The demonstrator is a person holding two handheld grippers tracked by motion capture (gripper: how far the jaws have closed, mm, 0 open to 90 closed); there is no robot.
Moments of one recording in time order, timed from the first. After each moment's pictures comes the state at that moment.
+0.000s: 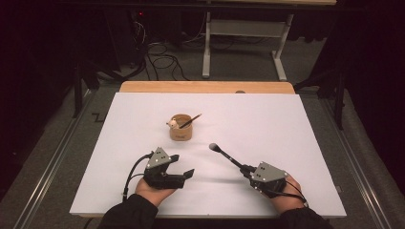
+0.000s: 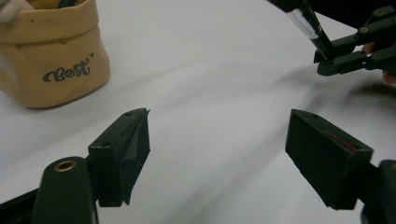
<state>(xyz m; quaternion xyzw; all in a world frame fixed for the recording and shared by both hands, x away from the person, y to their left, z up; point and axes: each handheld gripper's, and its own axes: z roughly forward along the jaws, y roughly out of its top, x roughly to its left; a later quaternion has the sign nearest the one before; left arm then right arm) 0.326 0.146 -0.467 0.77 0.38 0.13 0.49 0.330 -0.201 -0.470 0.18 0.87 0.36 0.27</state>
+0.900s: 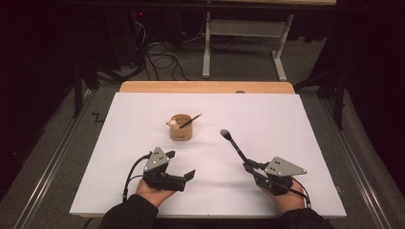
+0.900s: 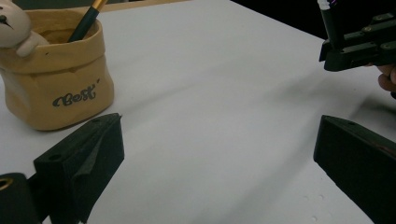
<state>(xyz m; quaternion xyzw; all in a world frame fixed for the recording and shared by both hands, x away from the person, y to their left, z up) 0.322 0.145 -0.462 0.75 0.37 0.14 0.53 0.330 -0.215 -0.459 0.26 0.81 0.47 0.23</state>
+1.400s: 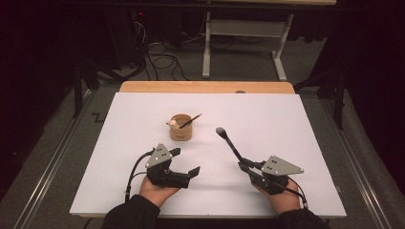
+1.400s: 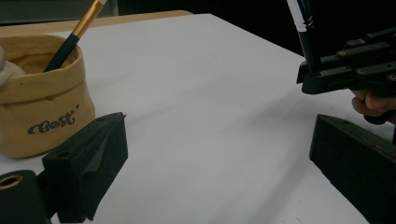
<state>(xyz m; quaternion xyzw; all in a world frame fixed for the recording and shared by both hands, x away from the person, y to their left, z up) 0.325 0.135 -0.447 0.74 0.36 0.14 0.55 0.330 -0.203 -0.454 0.25 0.81 0.49 0.22</state>
